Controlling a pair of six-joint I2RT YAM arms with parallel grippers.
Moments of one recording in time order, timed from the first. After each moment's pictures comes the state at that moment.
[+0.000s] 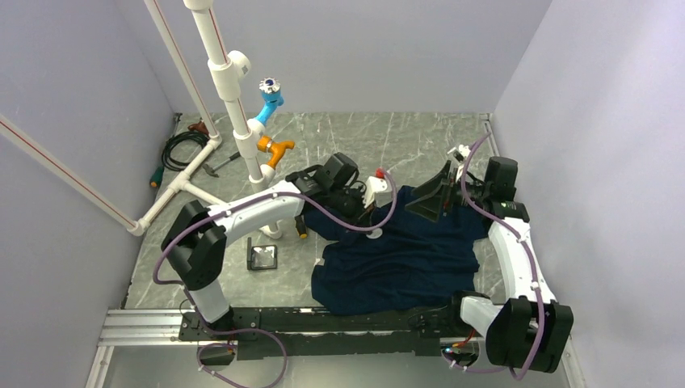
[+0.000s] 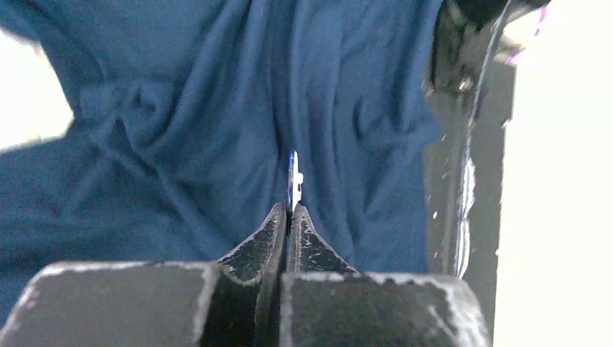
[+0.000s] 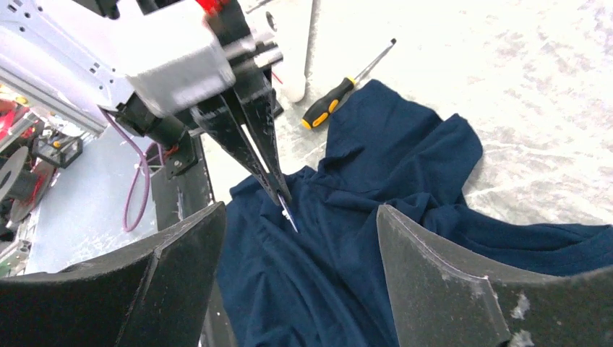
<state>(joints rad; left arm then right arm) -0.84 1.72 1.33 -0.39 0.68 0.20 -0.14 1.06 0.79 -0.34 -1.32 -0.14</state>
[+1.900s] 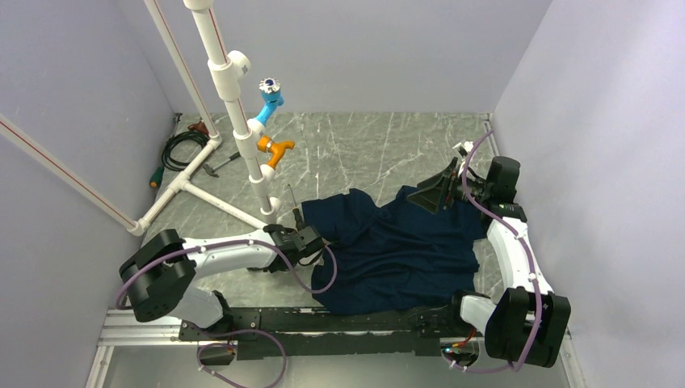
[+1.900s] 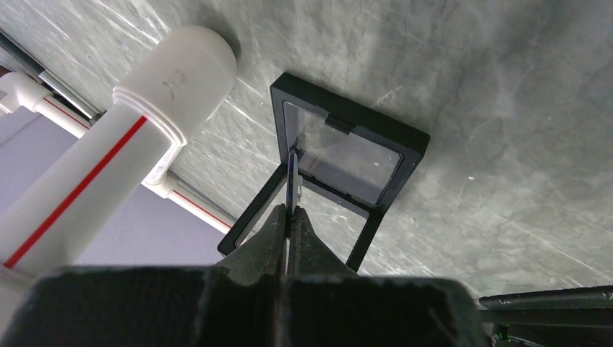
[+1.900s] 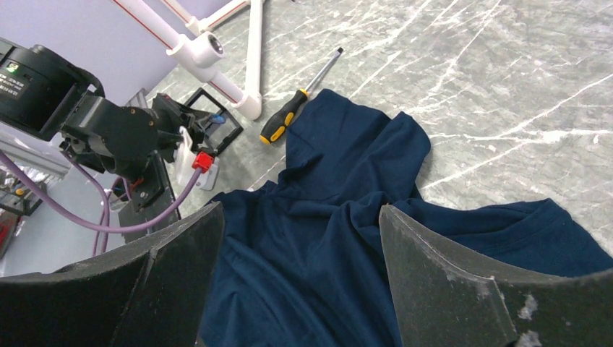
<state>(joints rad) -0.99 1.42 0.74 -0.83 -0.57 0.42 -0.18 1.10 0.74 -0.13 -1.23 0.02</state>
